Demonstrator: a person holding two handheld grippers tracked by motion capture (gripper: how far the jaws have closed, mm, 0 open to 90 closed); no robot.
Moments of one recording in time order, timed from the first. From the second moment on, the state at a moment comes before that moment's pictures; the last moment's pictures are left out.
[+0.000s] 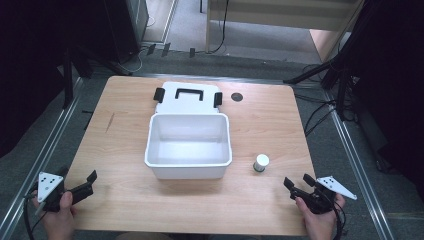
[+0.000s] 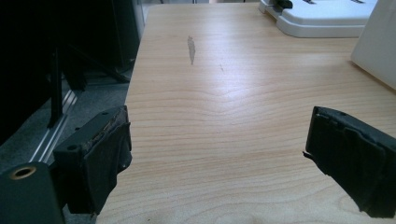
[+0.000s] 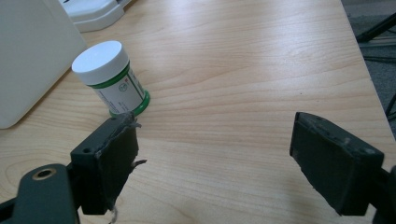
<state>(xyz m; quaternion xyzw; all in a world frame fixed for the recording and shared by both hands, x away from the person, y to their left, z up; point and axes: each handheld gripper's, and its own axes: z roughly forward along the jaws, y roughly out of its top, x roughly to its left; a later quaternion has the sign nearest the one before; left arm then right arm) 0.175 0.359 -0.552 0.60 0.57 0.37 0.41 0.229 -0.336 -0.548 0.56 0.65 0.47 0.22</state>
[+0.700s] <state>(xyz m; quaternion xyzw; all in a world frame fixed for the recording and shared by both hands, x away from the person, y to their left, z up) 0.180 0.359 -0.552 0.62 0.57 0.36 0.41 0.237 -0.338 -0.548 0.56 0.66 0.46 0.19</state>
